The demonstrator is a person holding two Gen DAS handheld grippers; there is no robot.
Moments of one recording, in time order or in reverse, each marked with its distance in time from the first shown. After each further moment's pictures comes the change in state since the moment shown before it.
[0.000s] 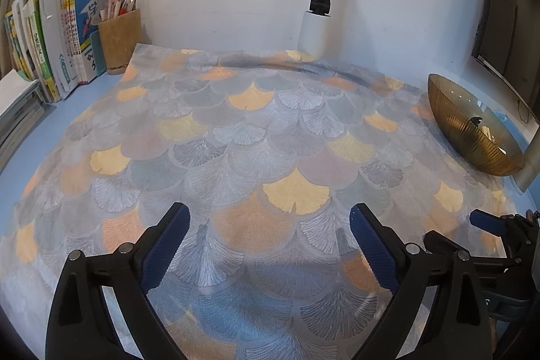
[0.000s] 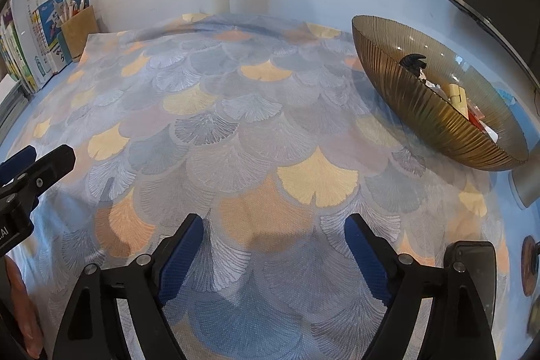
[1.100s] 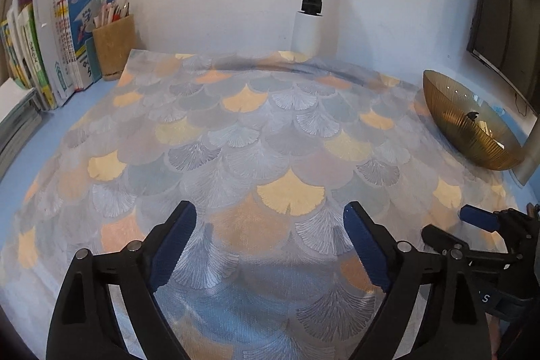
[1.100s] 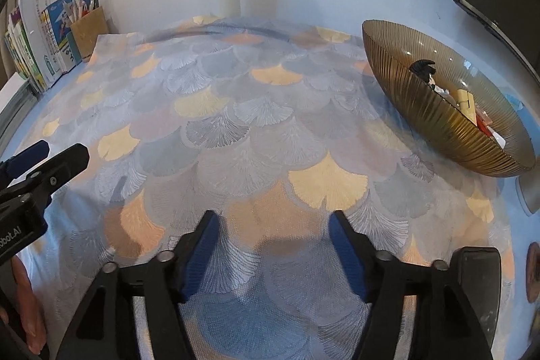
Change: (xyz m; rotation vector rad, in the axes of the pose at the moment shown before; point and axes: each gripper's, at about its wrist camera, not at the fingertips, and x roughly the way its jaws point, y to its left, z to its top) left arm 0.000 -0.004 0.001 0.027 -0.006 -0.012; right arm -0.001 0.004 -0.001 -0.007 -0.010 0.031
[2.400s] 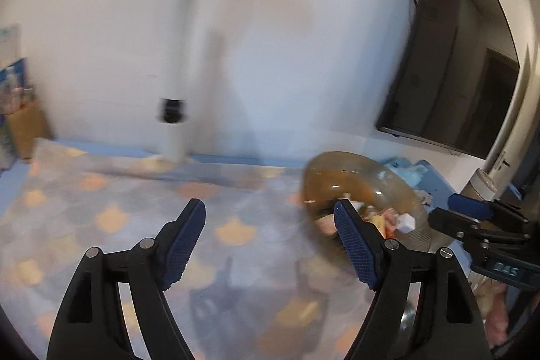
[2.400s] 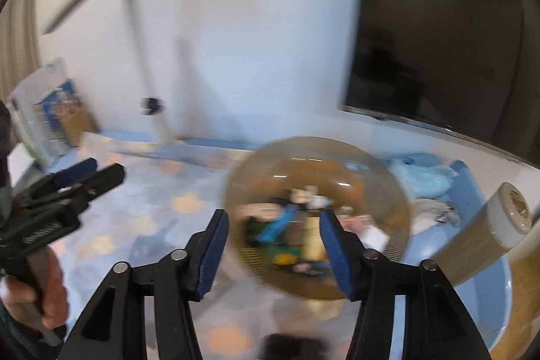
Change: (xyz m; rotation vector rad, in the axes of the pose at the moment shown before) left arm -0.036 -0.109 0.116 0.026 -0.133 -0.283; right arm -0.123 -0.139 0.088 0.026 -0.211 0.000
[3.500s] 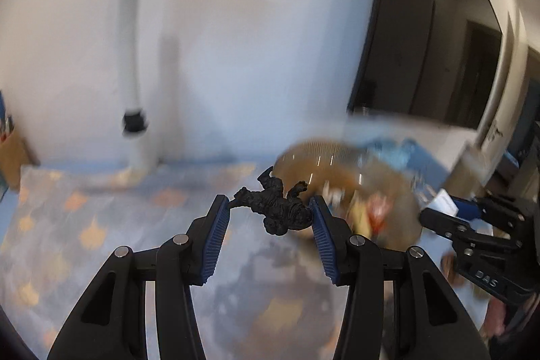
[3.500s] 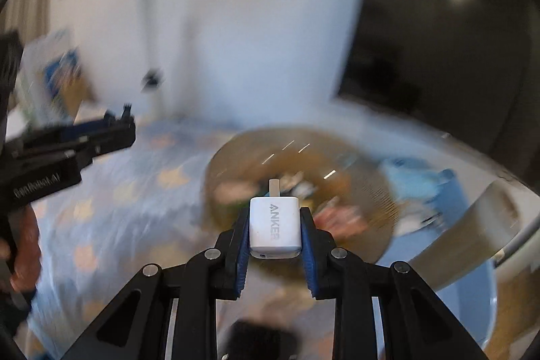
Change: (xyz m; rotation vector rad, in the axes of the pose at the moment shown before) left arm 0.027 -0.055 0.016 0.117 0.019 -0.055; right arm 0.003 -0.026 -0.031 -0.070 -0.032 -0.077
